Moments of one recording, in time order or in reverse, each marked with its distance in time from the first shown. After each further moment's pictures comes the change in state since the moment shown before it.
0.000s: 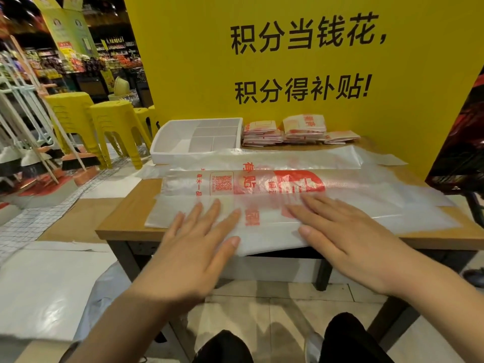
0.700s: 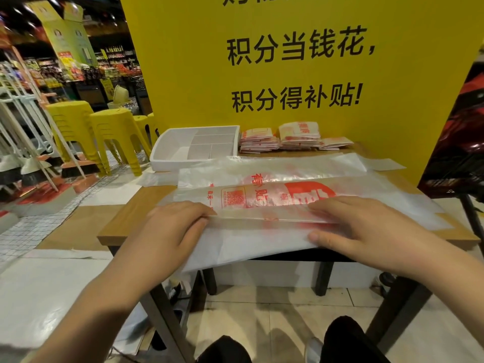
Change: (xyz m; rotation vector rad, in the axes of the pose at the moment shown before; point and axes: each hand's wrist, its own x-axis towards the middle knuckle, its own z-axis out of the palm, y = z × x) left_hand 0.011 -0.034 -0.028 -0.165 0.292 0.169; right_hand -0.012 0.021 -0.032 -0.023 0.129 0.006
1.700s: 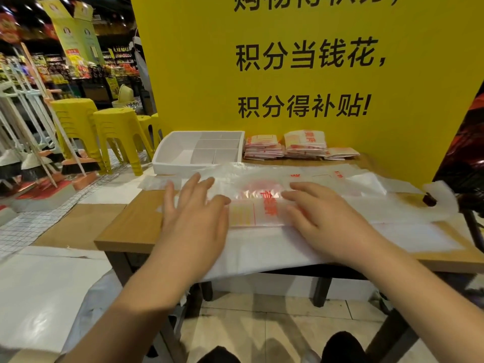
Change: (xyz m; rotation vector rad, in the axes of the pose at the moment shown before) left_hand 0.033 0.025 0.029 0.179 0.188 -0.165; right_hand 0.064 -0.027 0.023 0.149 0.198 0.029
